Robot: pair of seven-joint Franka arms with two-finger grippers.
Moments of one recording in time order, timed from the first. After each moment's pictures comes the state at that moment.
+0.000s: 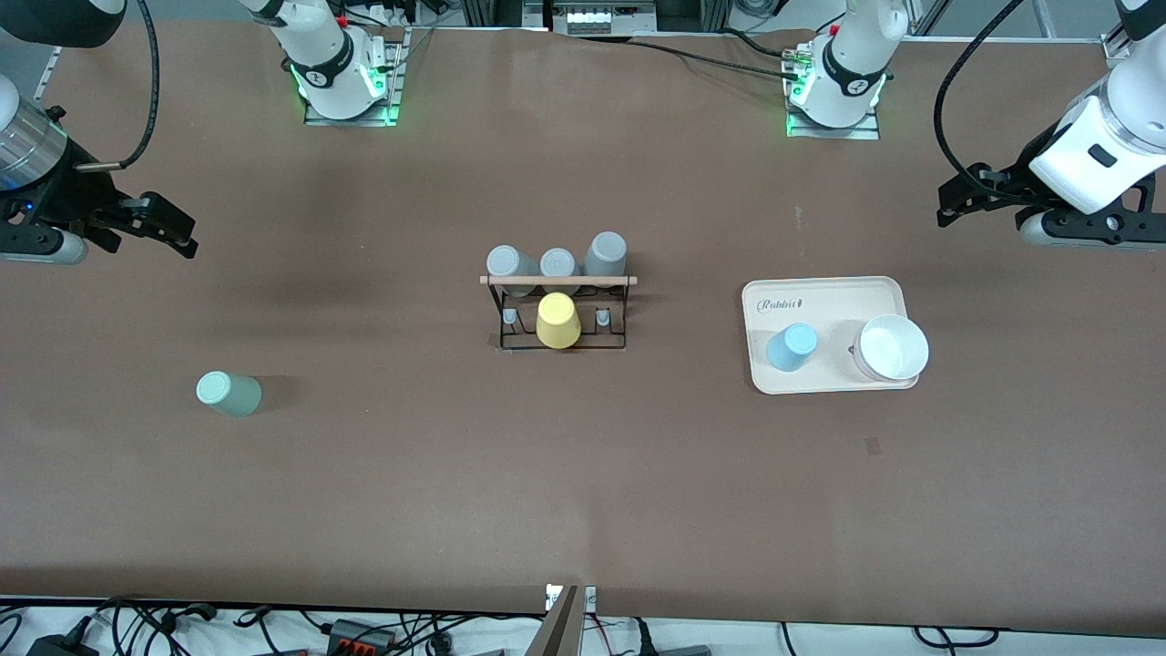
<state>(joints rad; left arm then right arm) 0.06 -0.03 -0.14 -1.66 -0.03 1.57 -0.06 0.02 -0.01 0.04 -1.71 -0.02 1.76 0.13</state>
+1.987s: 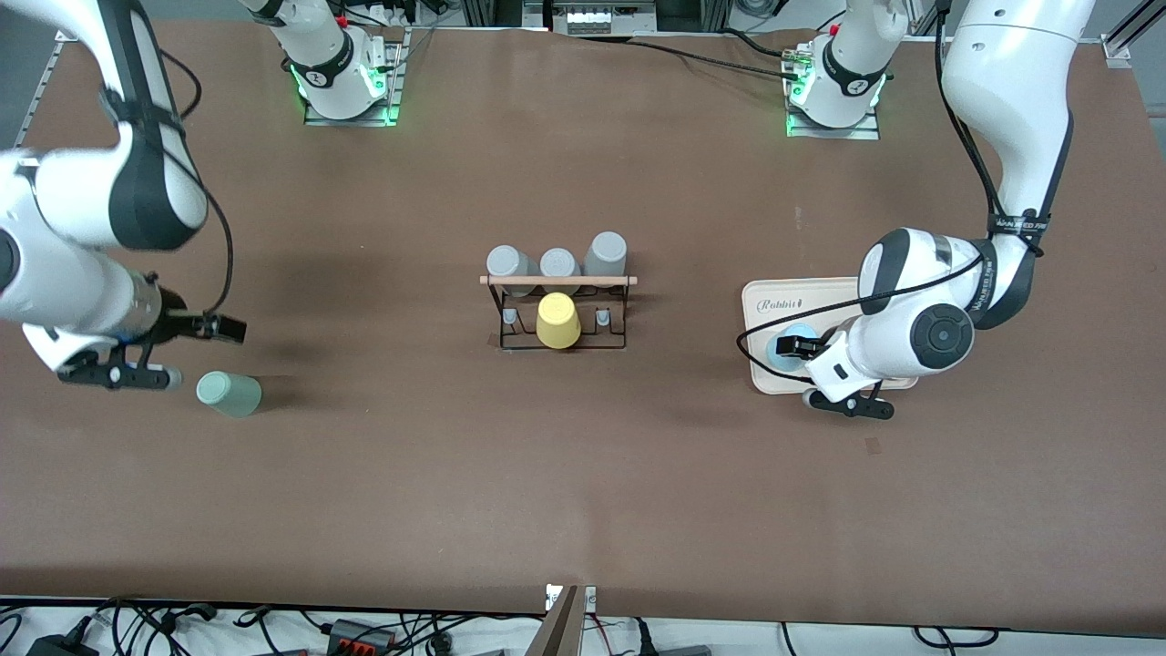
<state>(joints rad) -0.07 0.55 -0.15 -1.74 -0.03 2.09 -0.06 -0.01 0.39 0.02 -1.64 -0.10 1.94 0.12</state>
